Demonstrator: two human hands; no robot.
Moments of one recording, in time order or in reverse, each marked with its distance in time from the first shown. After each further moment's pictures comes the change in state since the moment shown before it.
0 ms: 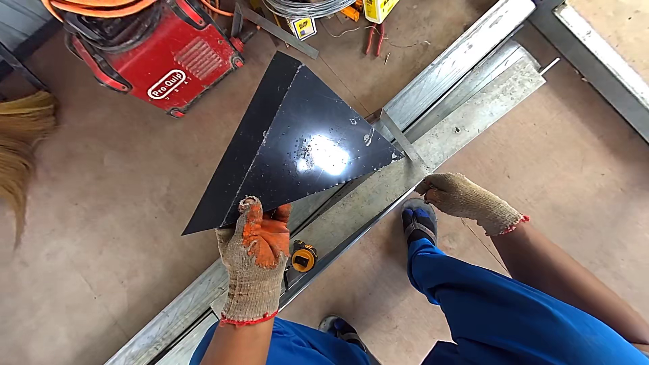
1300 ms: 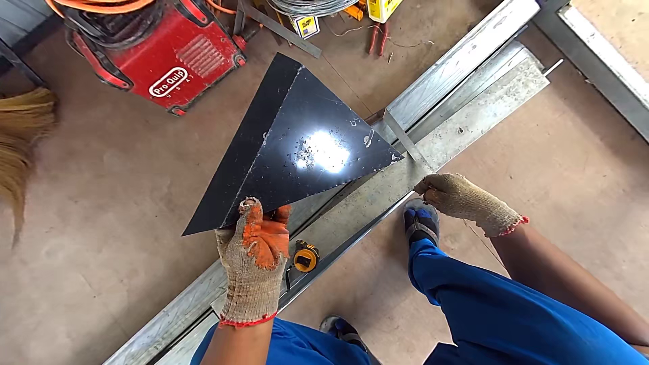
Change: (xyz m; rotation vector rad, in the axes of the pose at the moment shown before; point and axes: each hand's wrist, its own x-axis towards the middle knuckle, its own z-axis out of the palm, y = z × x) left_hand 0.004 0.004 -0.008 0.012 -0.002 0.006; right_hand 0.004 -0.007 0.005 0.002 0.001 -0.004
